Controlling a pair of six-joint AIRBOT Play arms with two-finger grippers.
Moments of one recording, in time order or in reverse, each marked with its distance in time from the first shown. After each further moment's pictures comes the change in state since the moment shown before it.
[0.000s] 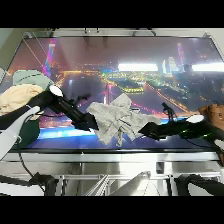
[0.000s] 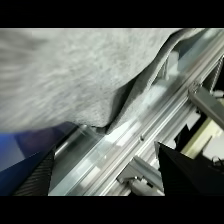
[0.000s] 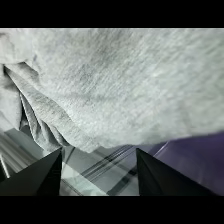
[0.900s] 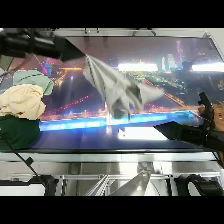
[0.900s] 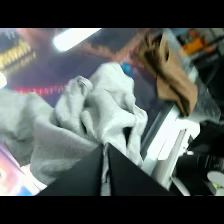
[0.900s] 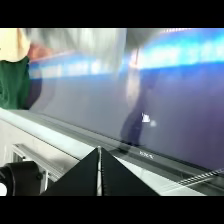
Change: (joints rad) left arm 0.159 0.076 0.685 -0.278 0.005 0.021; right arm -0.073 0.760 -0.006 -0.119 0.132 0.368
